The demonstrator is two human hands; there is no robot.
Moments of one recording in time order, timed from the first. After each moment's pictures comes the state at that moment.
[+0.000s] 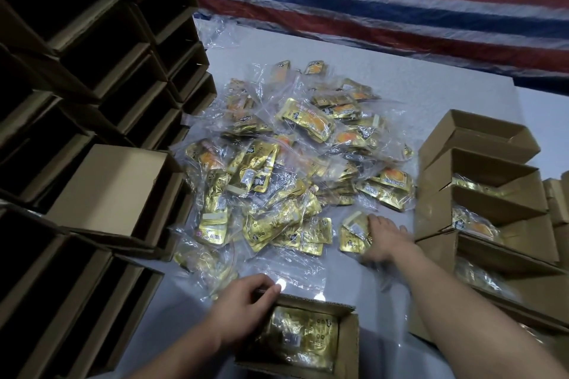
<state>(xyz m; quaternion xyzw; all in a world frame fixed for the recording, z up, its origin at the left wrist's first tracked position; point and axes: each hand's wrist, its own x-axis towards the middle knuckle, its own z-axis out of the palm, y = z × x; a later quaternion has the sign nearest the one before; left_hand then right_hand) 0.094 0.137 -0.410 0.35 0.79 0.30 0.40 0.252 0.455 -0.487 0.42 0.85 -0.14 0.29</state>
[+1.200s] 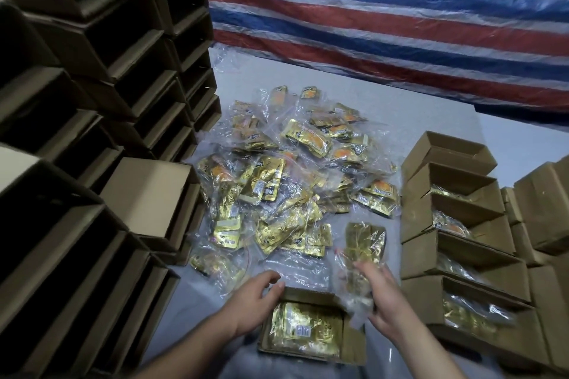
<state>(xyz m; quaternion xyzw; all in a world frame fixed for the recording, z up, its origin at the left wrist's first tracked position) 0.079 0.112 -0.421 0.37 0.76 0.29 0.44 0.274 0.276 -0.352 0.52 0.40 -0.74 -0.15</state>
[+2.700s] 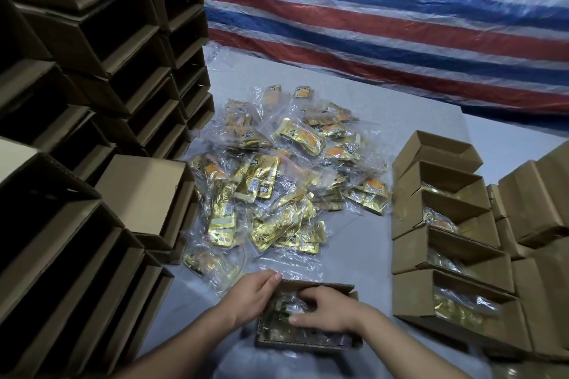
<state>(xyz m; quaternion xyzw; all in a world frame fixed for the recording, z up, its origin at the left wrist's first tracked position) 0.078 0.120 -0.423 0.42 0.74 0.32 0.42 0.243 0.252 -0.392 0.30 0.79 -0.46 0.27</state>
